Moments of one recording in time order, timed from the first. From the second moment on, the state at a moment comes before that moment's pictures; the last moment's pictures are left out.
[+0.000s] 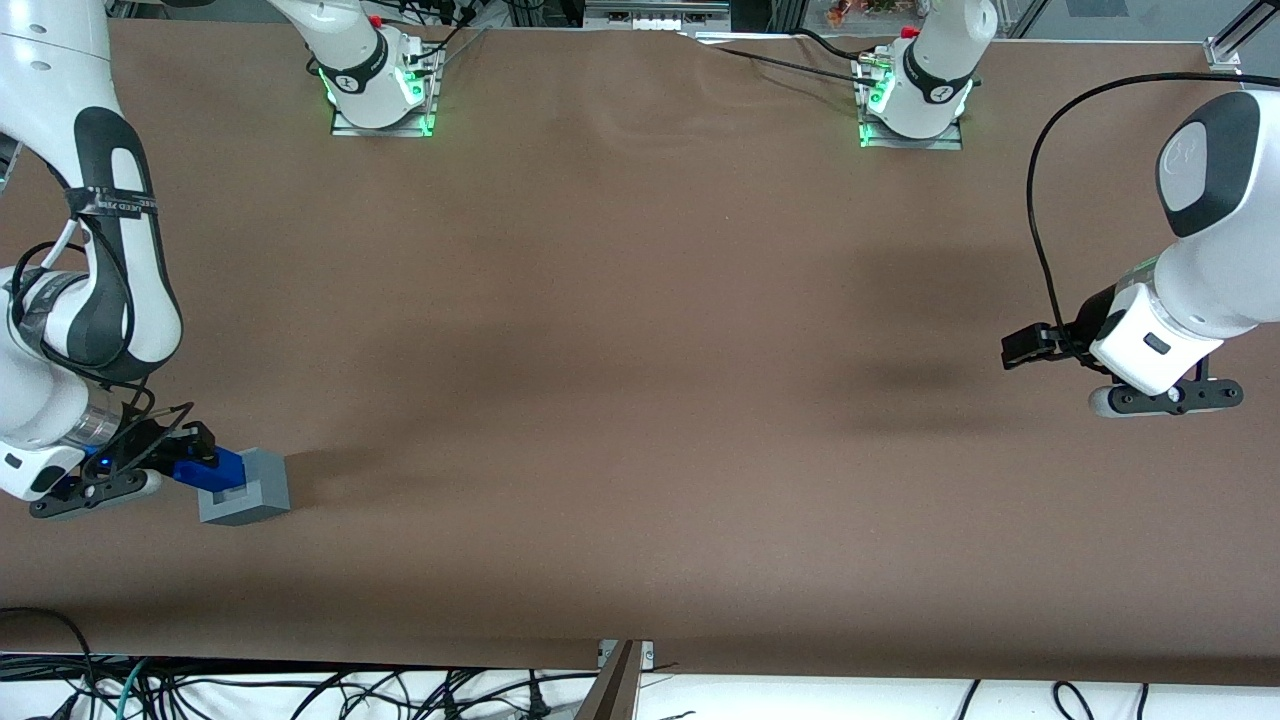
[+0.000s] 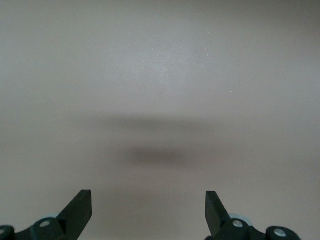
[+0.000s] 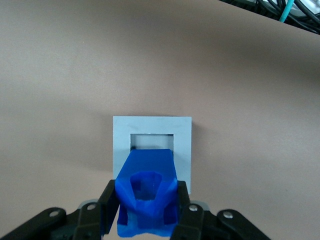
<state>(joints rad) -0.06 0.64 -0.09 -1.44 0.12 2.20 -0.50</state>
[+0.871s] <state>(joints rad) -0.07 0.65 -0.09 -1.44 0.12 2.23 -0.51</state>
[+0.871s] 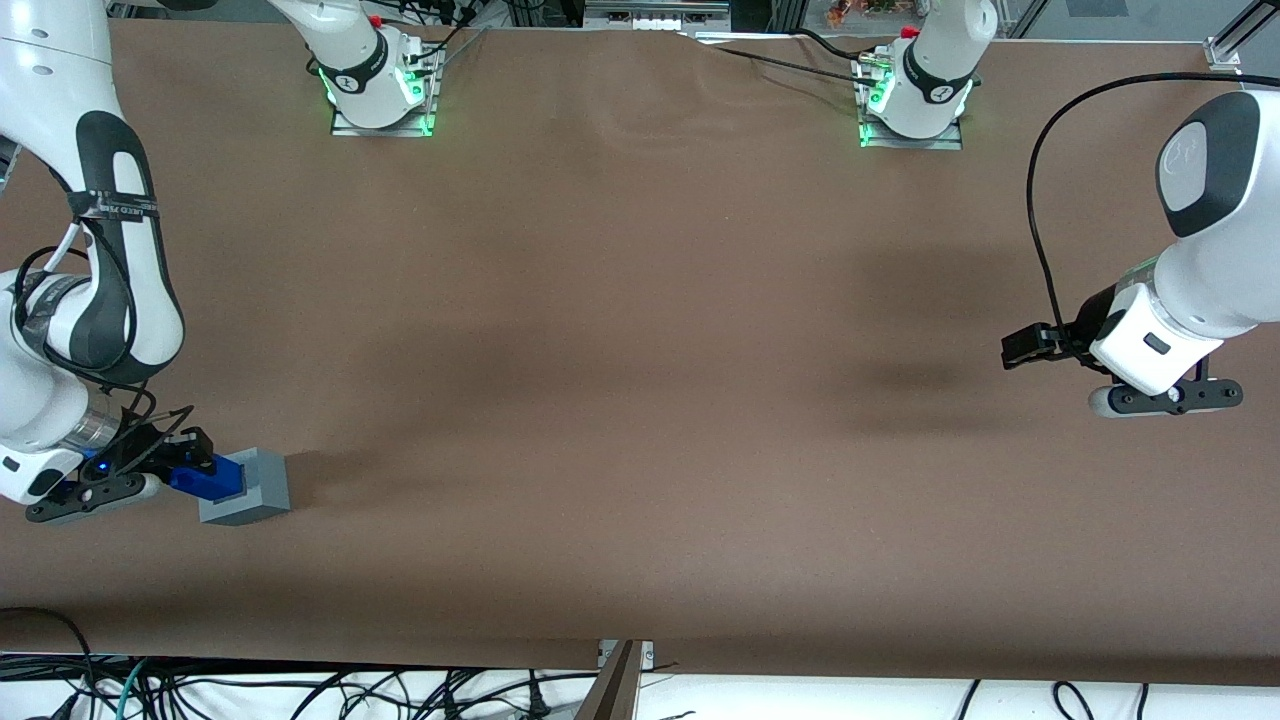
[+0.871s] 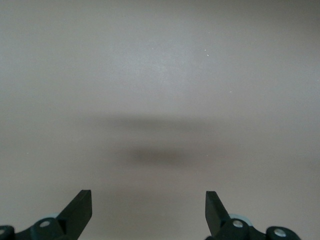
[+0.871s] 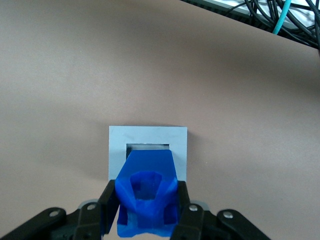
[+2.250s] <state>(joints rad) -0.07 0.66 -0.09 -1.42 0.14 2.20 -0.51</state>
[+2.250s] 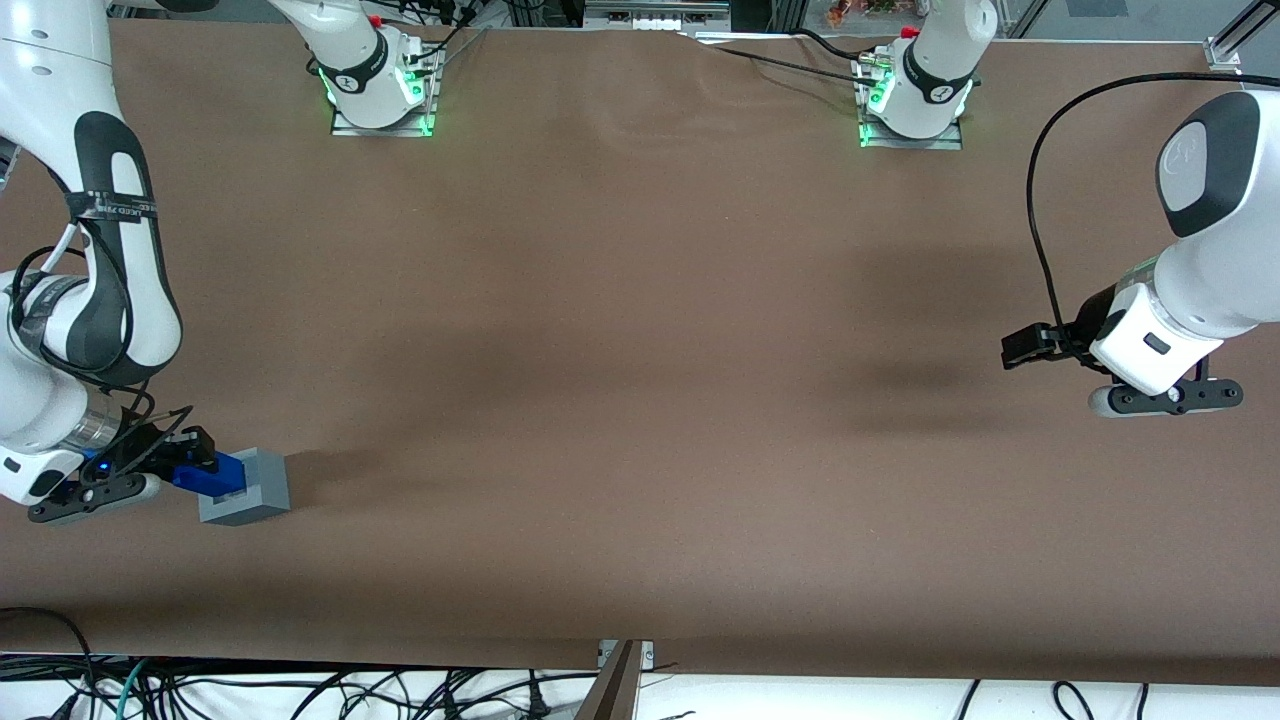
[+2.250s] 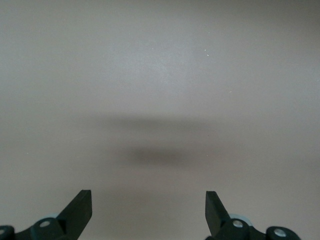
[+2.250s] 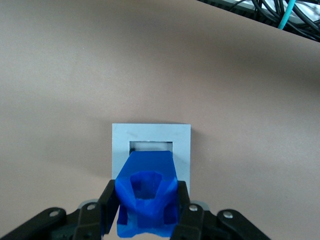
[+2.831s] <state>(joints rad) -0.07 0.66 -0.09 -1.42 0.15 2.19 -0.51</state>
